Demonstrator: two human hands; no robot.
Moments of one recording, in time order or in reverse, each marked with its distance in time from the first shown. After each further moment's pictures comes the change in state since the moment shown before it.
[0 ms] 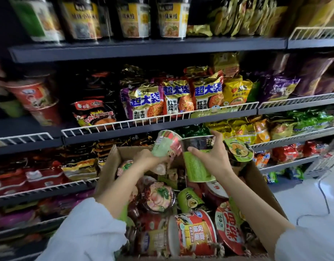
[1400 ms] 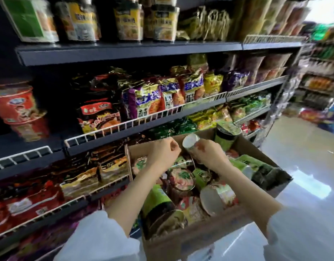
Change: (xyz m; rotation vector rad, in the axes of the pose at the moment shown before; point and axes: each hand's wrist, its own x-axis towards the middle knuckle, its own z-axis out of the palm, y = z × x) left_hand -0.055 -0.059 -0.084 0.045 -0.051 0.690; right_hand -0.082 -0.072 0.097 -0.567 0.042 0.196
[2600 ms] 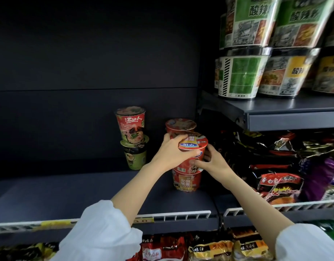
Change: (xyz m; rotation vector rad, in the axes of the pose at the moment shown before) left_hand 0.060 -0.281 -0.373 0.051 0.319 -0.178; right_hand 0.150 -0.430 0.219 0.803 -0.406 -0.451
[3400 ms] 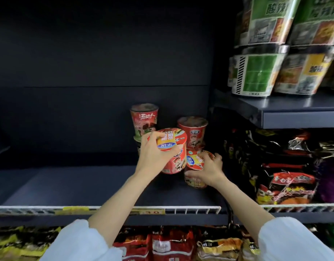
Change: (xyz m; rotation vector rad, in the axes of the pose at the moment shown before) left_hand -0.054 -0.032 -0.035 -0.102 0.388 -0.086; right_hand -0.001 0.018 0.044 -0.558 0.014 0.173
